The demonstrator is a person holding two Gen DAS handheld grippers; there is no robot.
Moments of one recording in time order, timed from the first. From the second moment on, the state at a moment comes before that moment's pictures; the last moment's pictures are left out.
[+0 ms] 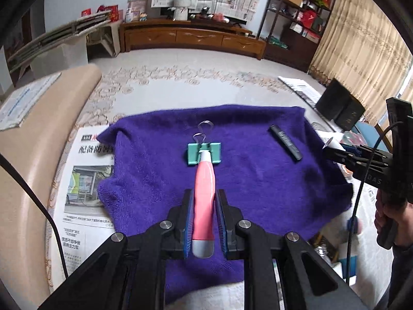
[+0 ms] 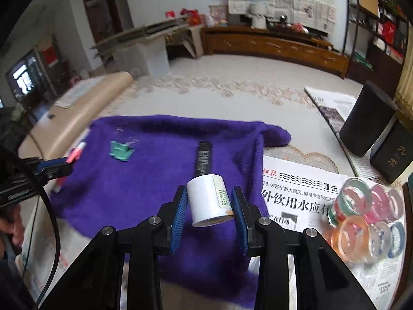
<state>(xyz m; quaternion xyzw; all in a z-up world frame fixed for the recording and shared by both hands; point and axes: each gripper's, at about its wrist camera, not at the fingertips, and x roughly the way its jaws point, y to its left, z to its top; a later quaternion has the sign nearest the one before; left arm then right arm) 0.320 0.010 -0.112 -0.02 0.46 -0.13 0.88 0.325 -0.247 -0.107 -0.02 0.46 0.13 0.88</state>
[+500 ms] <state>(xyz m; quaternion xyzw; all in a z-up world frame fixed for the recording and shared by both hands) 0.338 0.009 -0.136 0.02 0.48 -0.10 0.87 0.345 -0.225 -0.147 -0.11 0.49 0.10 0.86</state>
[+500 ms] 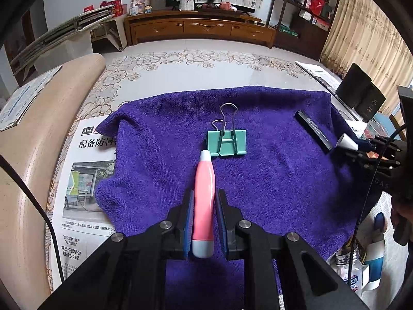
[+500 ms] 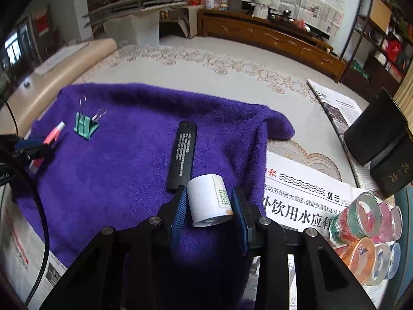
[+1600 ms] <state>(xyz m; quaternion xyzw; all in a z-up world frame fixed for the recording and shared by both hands) 0.339 0.006 -0.142 0.06 0.50 -0.08 0.86 0.326 -0.220 -0.147 -0.13 0.50 0.15 0.84</state>
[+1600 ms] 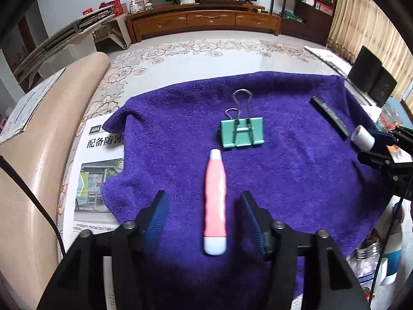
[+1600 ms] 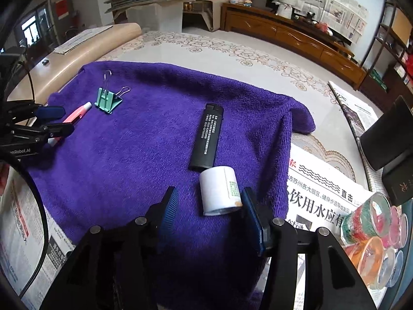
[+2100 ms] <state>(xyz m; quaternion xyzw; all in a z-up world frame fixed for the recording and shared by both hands) 0.248 -0.026 -0.074 0.03 0.45 -0.11 0.88 0.261 -0.258 -0.076 -0.04 0.47 0.10 0.88</state>
